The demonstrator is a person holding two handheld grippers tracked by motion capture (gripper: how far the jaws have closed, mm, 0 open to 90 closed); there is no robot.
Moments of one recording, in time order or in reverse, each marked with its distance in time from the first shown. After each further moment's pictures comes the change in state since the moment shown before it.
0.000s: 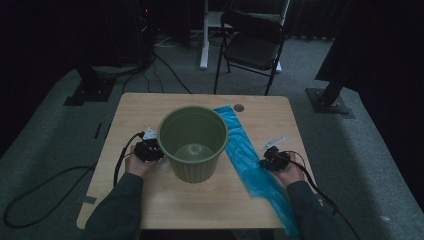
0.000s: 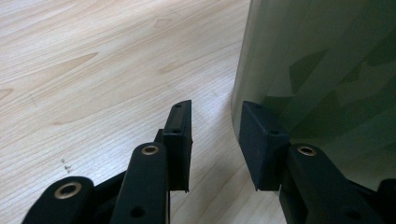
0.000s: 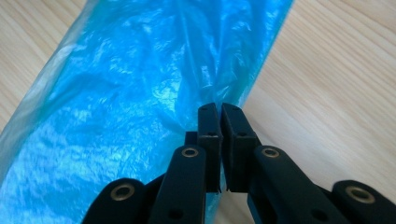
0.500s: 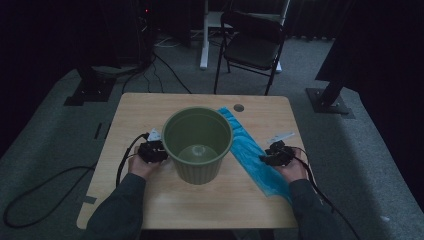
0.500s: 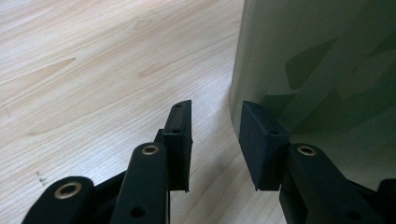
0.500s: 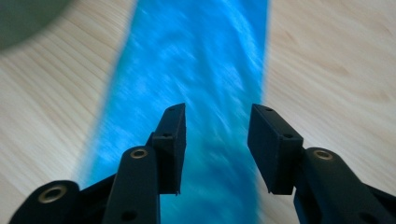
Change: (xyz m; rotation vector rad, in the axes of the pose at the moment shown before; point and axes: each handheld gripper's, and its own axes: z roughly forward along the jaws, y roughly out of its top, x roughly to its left) left arm -0.010 0.002 0.004 0.007 -0.025 0.031; right arm -0.005 0.009 -0.017 -0.136 -0.041 0.078
